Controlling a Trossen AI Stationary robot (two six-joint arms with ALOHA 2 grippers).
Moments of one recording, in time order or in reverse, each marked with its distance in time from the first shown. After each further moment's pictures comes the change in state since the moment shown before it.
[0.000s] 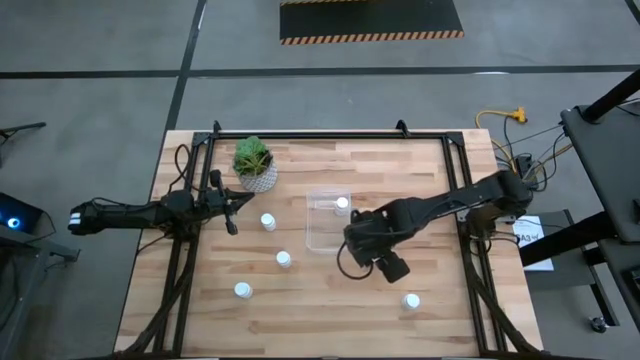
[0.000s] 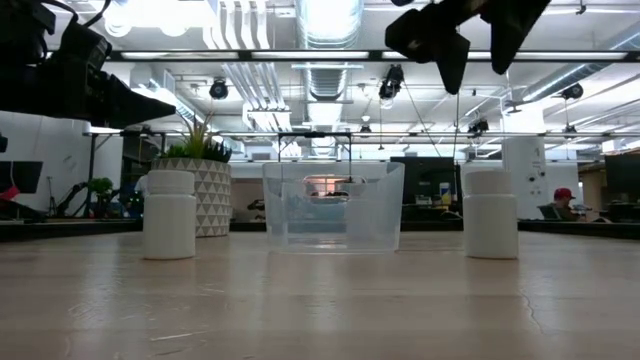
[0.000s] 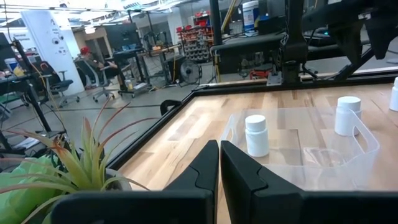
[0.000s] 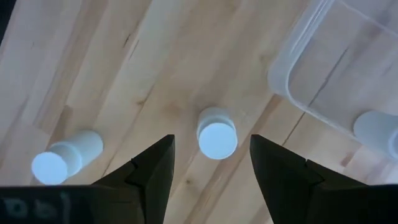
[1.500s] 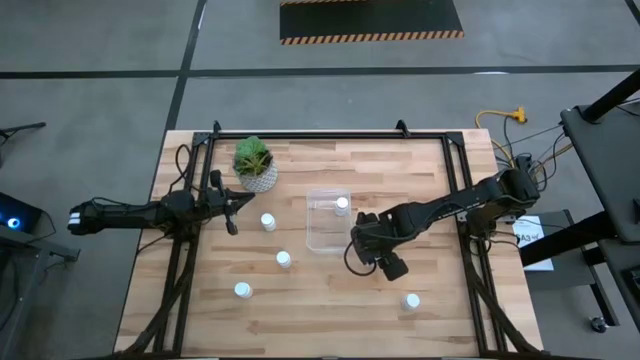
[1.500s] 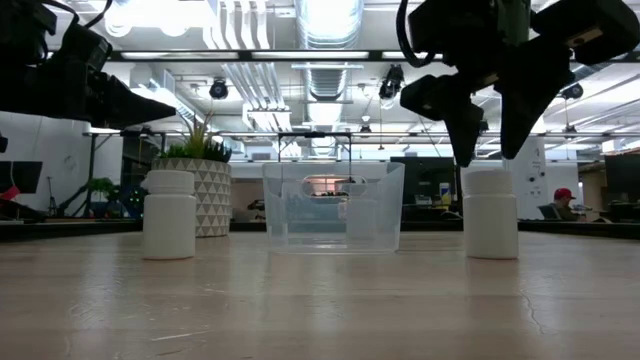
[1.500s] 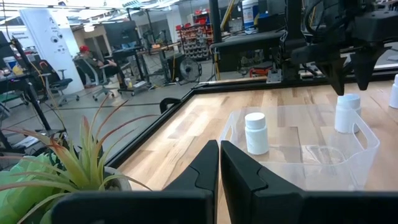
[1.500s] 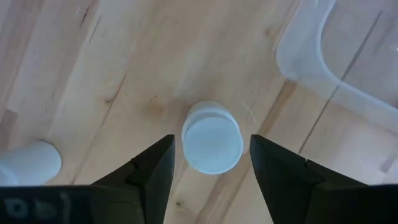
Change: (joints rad) left arm 0.000 0.008 0.000 -0.001 0.000 0.000; right arm -0.026 -0.056 -0.319 0.292 0.012 0.023
